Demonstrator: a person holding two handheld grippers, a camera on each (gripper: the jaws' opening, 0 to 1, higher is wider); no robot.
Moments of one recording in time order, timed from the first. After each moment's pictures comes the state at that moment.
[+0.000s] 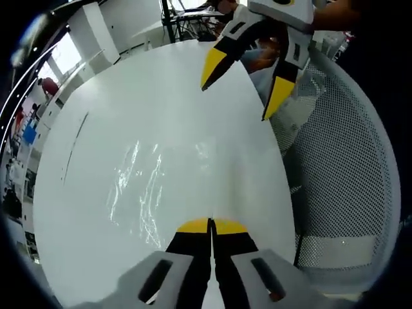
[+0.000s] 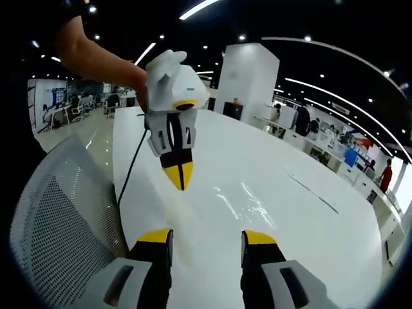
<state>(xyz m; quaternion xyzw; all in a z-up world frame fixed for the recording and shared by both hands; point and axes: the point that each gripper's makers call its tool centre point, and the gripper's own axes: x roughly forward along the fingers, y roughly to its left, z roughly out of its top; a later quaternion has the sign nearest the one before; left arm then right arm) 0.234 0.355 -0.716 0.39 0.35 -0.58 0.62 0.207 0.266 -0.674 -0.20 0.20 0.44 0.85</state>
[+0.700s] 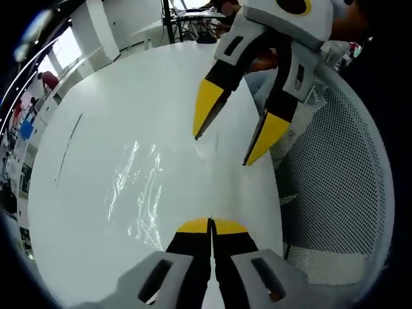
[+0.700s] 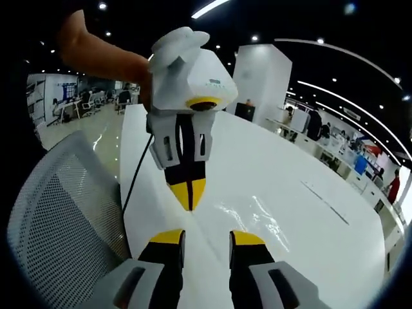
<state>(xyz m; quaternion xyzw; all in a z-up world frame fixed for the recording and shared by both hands) 0.219 0.332 -0.716 0.37 0.37 -0.58 0.62 0.208 0.295 -0.681 -0.22 0.20 0.47 0.83</state>
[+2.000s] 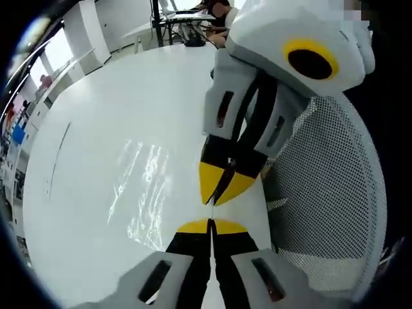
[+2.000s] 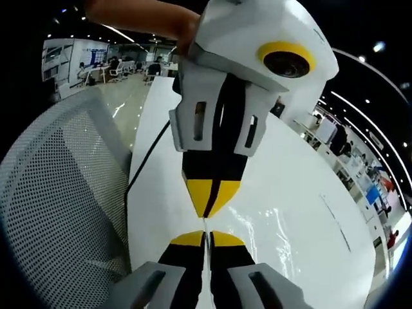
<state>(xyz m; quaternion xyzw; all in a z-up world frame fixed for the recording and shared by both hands) 0.203 0.314 -0.712 0.36 0.36 -0.61 0.60 0.201 0.313 -0.716 -0.33 0.20 0.52 0.76</state>
